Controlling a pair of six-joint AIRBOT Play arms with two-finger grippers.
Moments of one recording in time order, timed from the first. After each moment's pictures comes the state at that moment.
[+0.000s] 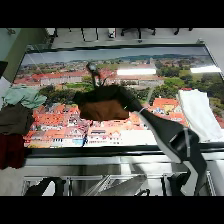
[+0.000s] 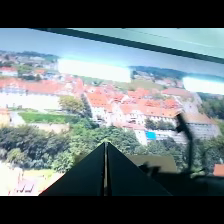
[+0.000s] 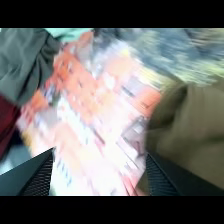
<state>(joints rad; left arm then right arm) 0.23 -0.82 1.46 -2.09 1.15 1.68 0.71 -1.93 1.81 2.38 -0.64 -1.75</state>
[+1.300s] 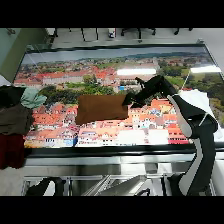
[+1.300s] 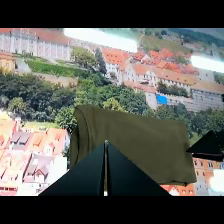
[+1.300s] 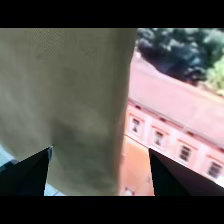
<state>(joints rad) 0.26 -0.73 1.19 -2.10 1.14 1.70 0.16 -2.03 1.69 2.36 -1.31 -1.74</state>
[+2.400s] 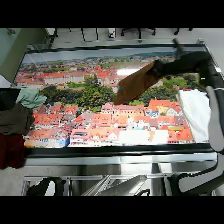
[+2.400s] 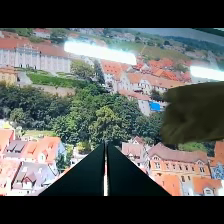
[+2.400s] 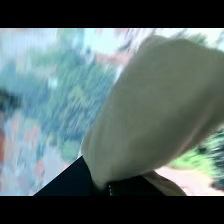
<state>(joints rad) 0.26 -0.63 1.19 -2.10 1.15 1.71 -0.15 -1.67 1.75 2.42 -1.18 -1.74</state>
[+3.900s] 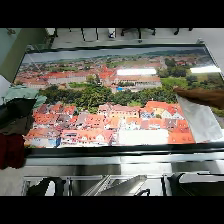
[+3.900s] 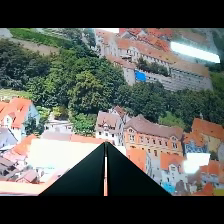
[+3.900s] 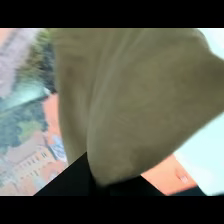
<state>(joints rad) 0.26 -0.62 1.04 -2.18 1.17 1.69 -0.80 -1.56 1.78 2.07 -1.67 -1.47</state>
